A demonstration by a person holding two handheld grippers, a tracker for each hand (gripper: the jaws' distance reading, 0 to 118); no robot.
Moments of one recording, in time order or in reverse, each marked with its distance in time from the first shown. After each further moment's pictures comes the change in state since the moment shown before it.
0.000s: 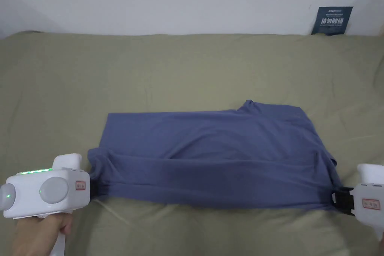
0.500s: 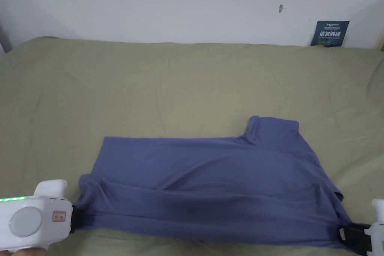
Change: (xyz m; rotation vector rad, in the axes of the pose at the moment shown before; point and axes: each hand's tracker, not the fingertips) left arm -0.059 -0.088 0.078 -0.059 -0.020 -0.019; right arm -0.004 -0.085 0.079 -0.039 0.079 -0.012
